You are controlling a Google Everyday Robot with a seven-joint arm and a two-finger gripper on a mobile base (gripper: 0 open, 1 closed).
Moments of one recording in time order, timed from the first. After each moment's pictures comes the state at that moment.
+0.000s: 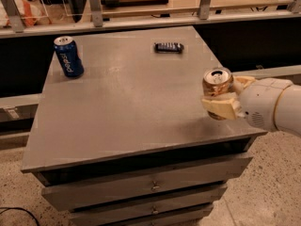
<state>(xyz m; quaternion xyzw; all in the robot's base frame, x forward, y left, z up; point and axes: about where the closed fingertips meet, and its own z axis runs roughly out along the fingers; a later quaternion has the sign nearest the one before) 0.486 -0.172 0.910 -0.34 0.77 0.08 0.53</state>
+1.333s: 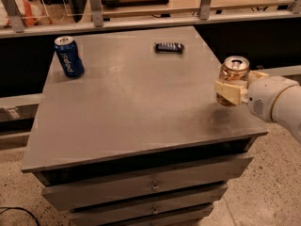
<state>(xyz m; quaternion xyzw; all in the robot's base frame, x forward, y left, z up) 0.538 -0.224 0.904 -0.19 0.78 0.08 0.59</state>
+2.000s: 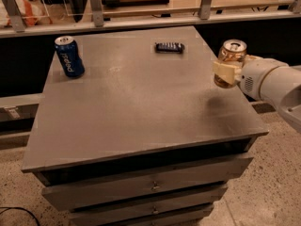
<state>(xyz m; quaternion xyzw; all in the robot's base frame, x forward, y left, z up) 0.595 -0.239 0.917 -0.14 0.78 0.07 0.61</state>
